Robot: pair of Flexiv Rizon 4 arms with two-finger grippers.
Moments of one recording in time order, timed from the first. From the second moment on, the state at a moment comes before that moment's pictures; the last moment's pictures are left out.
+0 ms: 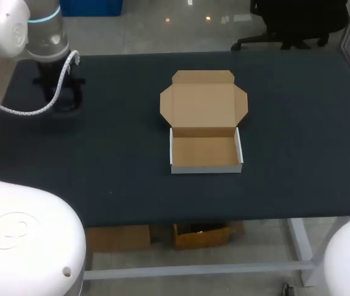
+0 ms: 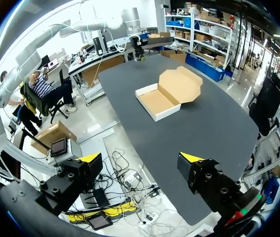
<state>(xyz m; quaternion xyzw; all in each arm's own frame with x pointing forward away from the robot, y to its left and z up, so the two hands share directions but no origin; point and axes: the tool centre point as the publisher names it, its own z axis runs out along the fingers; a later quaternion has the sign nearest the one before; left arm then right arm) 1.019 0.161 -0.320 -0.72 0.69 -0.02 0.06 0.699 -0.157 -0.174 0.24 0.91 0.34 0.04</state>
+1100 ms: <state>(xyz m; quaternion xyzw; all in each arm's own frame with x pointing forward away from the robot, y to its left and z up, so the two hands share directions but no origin) 1.012 0.144 -0.323 -0.72 0.70 -0.02 0.05 0.725 -0.155 -0.202 0.28 0.90 0.31 0.10</state>
